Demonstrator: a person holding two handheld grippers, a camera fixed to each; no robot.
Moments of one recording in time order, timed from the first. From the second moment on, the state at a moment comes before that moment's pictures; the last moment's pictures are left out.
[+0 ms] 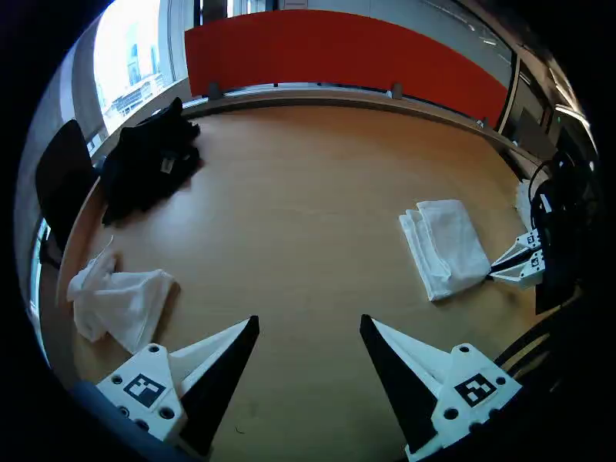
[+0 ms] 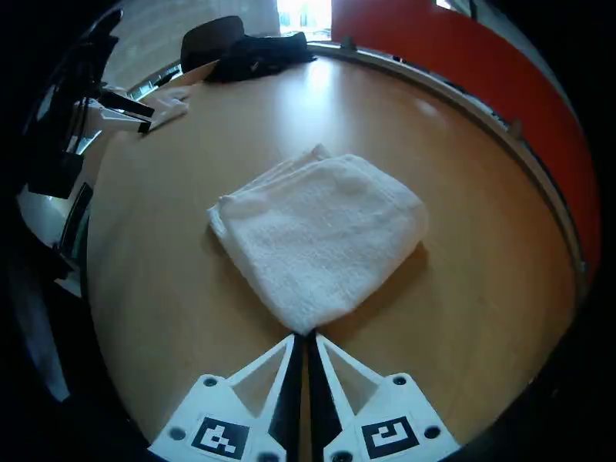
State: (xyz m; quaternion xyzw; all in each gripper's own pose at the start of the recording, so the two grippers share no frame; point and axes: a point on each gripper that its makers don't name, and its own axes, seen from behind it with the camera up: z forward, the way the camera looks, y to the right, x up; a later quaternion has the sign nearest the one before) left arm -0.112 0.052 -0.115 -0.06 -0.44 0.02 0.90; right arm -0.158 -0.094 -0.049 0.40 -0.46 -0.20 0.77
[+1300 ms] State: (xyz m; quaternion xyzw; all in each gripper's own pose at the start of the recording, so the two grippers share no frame) left arm -0.093 0.052 -0.107 -0.07 -0.40 0.02 0.91; right arm 0.004 -0.140 0.035 0.40 -0.33 -0.29 0.80
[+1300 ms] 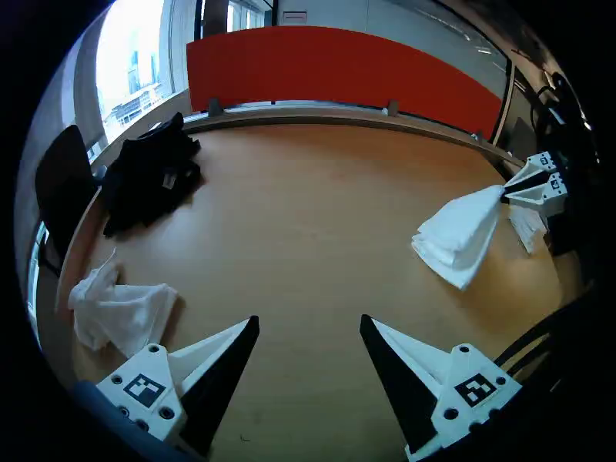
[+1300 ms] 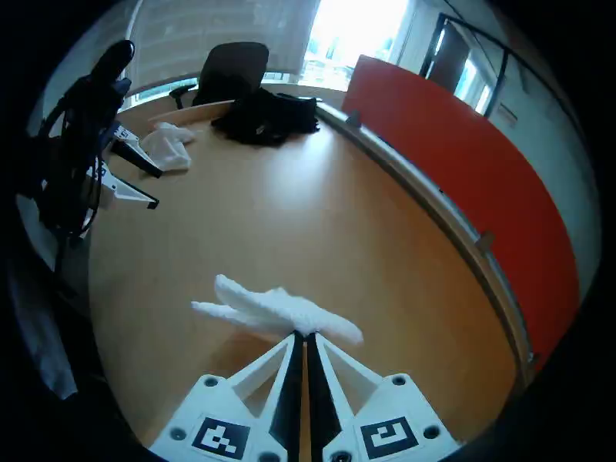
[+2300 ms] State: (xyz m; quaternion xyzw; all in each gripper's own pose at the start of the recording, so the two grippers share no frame) left arm -0.080 0.062 -0.104 -0.08 -0.39 0.02 0.92; right arm 0.080 -0.066 0.059 0.34 -0.31 -0.30 0.83
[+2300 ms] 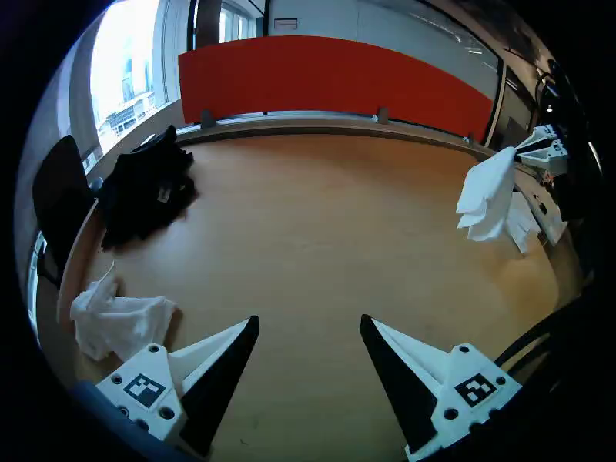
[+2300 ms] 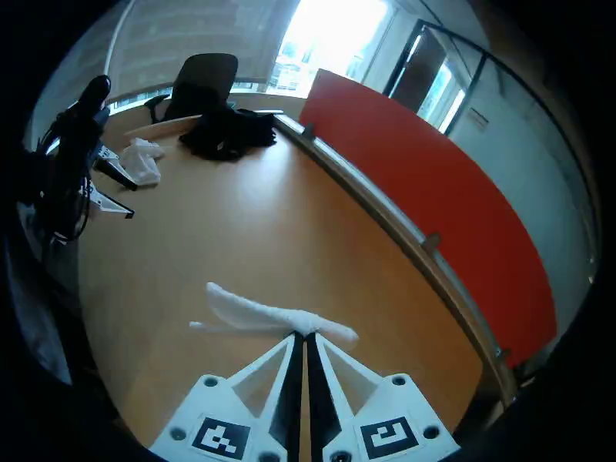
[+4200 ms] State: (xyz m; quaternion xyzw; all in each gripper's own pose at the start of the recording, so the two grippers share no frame) left arm -0.081 0.072 -0.110 -0.06 -0.40 0.04 0.91; right arm 0.126 0.203 0.140 0.19 -0.37 -0.33 0.85
